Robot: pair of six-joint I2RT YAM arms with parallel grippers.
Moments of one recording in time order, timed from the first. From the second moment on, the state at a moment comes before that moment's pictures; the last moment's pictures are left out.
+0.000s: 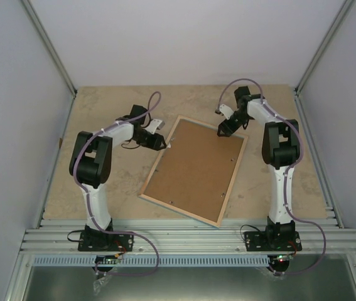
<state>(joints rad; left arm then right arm) -0.26 1.98 1.30 -0.49 0.48 0.13 0.17 2.34 1.91 -0.92 -0.38 -0.64</state>
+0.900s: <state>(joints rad) -0.29 2.02 1.31 -0.46 0.41 0.14 0.18 2.29 1.83 -0.85 -0.28 -0.78</state>
